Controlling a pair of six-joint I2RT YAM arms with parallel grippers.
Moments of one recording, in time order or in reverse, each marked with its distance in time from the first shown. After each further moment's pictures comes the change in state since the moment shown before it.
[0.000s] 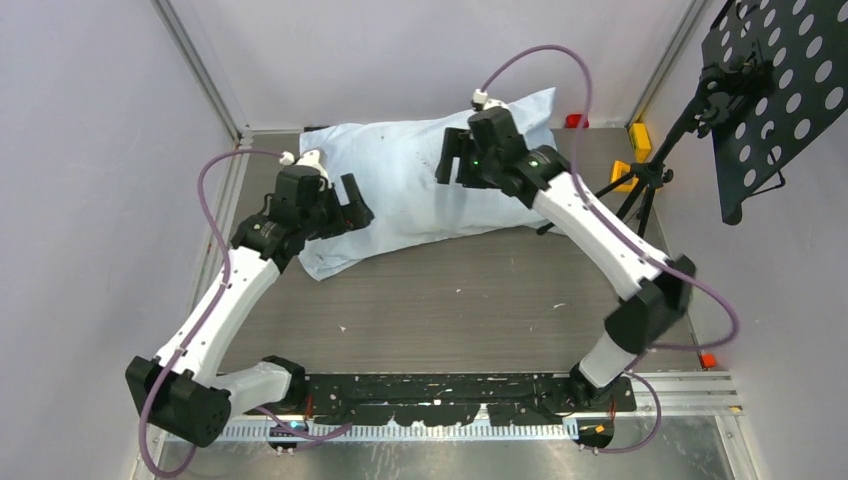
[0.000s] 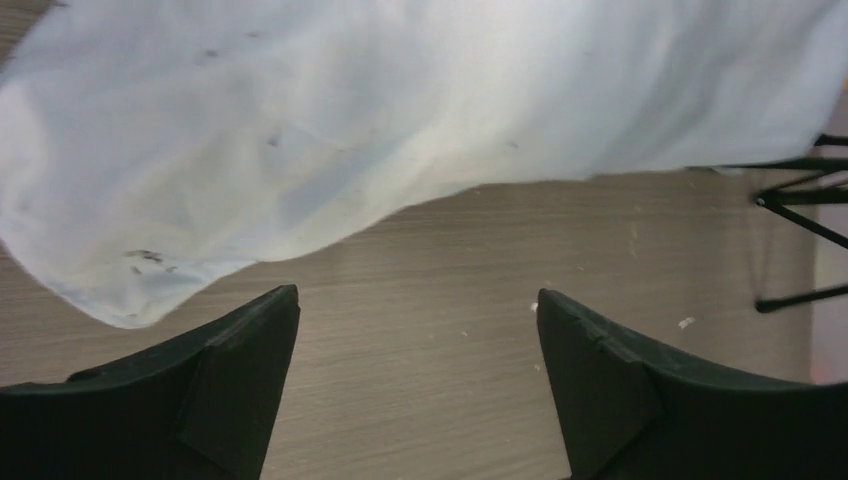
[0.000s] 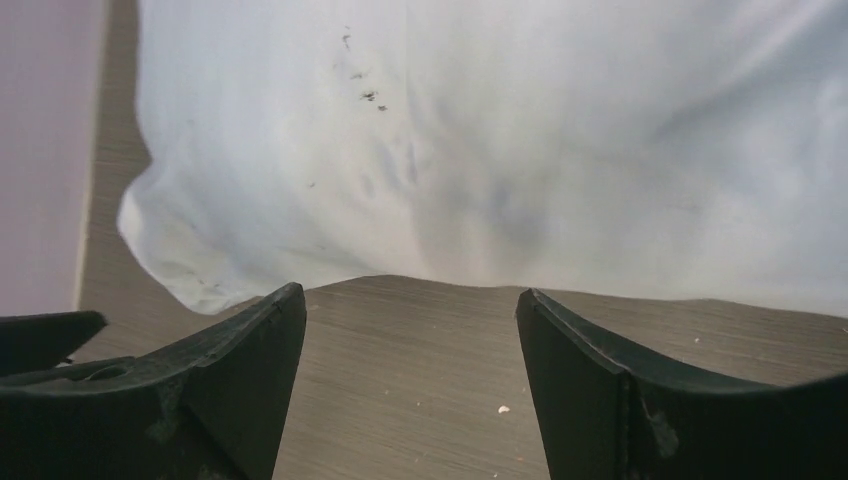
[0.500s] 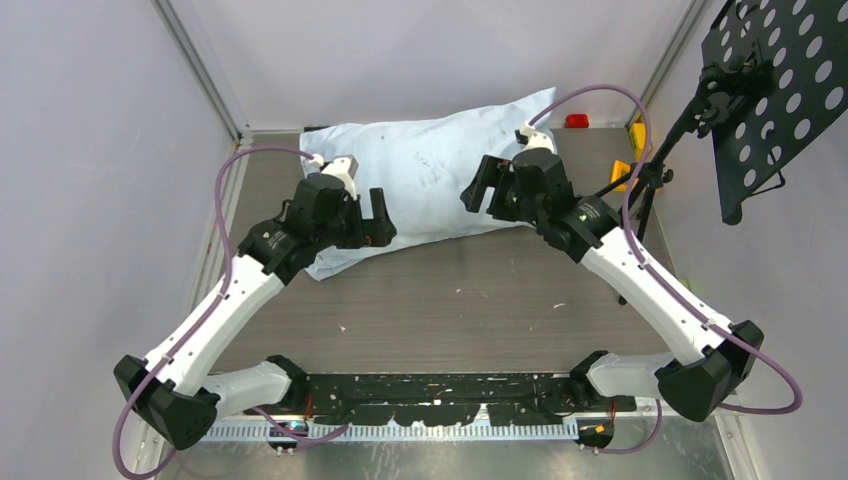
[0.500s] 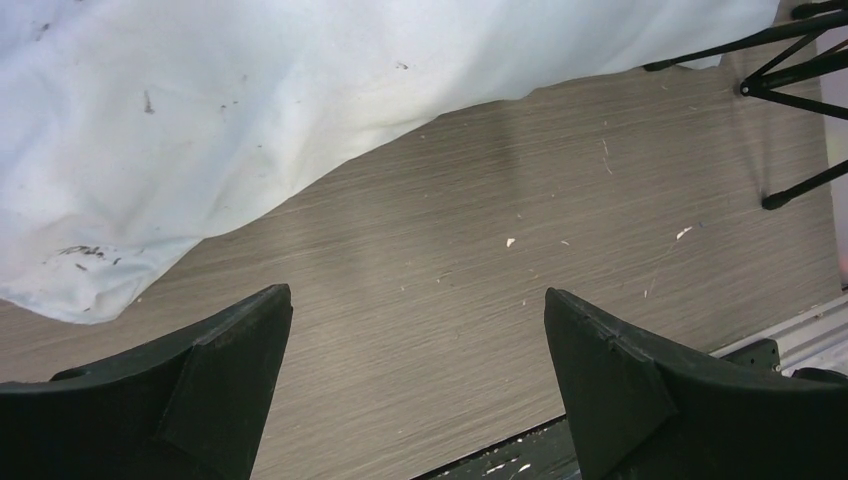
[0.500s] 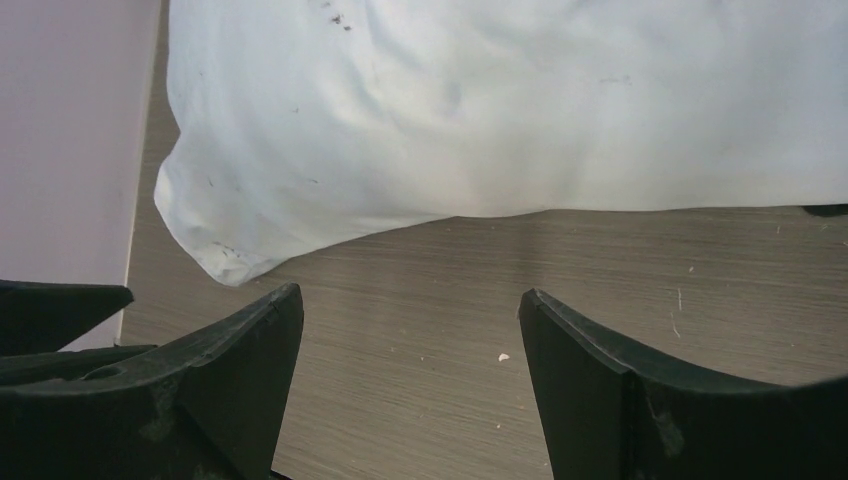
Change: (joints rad) left arm -0.247 -0.021 0.076 -0.078 -0.050 0.059; right arm 0.000 -0.448 -0.415 0.130 0.010 0.095
